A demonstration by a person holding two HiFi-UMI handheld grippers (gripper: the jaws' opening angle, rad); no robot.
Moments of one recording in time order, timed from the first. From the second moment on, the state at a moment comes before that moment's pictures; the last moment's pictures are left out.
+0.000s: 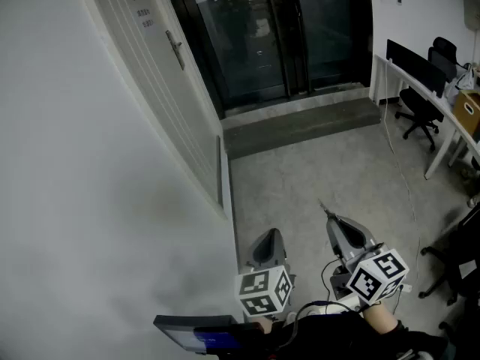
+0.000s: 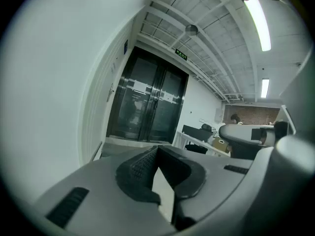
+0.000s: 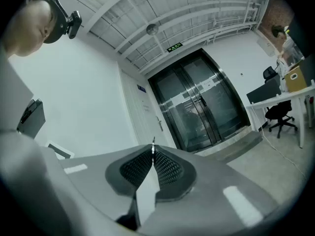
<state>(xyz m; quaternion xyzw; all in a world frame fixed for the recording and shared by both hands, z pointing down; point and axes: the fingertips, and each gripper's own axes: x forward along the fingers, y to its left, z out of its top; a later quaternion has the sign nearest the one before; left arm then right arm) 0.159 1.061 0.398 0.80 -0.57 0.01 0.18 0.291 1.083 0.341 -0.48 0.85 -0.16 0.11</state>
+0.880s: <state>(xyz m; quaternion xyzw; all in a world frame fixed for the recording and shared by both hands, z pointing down) 0.132 1.061 0.419 0.79 -0.57 0.02 0.22 0.261 1.073 0.357 -0.49 0.85 -0.17 0.08</state>
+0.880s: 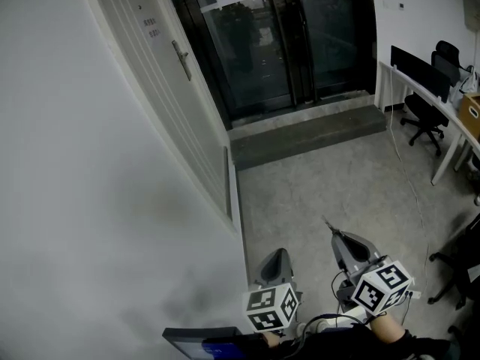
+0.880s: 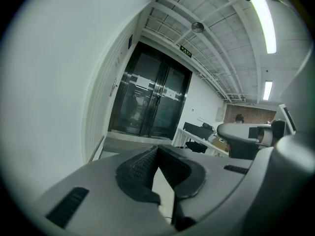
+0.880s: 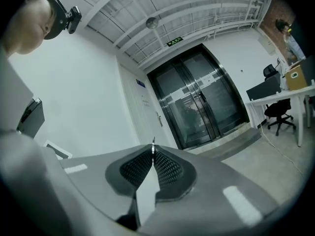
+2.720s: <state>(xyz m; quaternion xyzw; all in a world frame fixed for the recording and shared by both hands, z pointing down) 0.194 0.633 0.430 0.79 -0.57 0.02 0.22 0.308 0.651 0.357 -0.47 0.87 -0.14 0.07</state>
